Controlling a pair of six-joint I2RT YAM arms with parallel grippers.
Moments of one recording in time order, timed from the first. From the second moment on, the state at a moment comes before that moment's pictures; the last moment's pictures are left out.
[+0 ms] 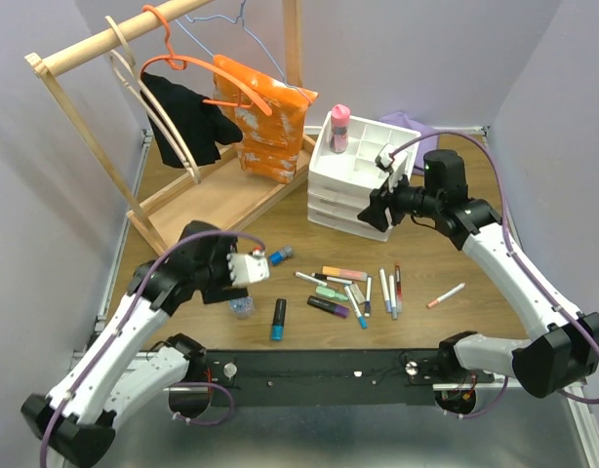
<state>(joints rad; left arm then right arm) -0.51 0.82 0.86 -0.94 0.03 0.91 0.37 1.23 1.14 -0.45 -0.54 -0.28</state>
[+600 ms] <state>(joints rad) -0.53 0.91 0.73 -1.04 0.30 0.97 0.37 1.26 1.24 -0.55 -0.55 -0.25</state>
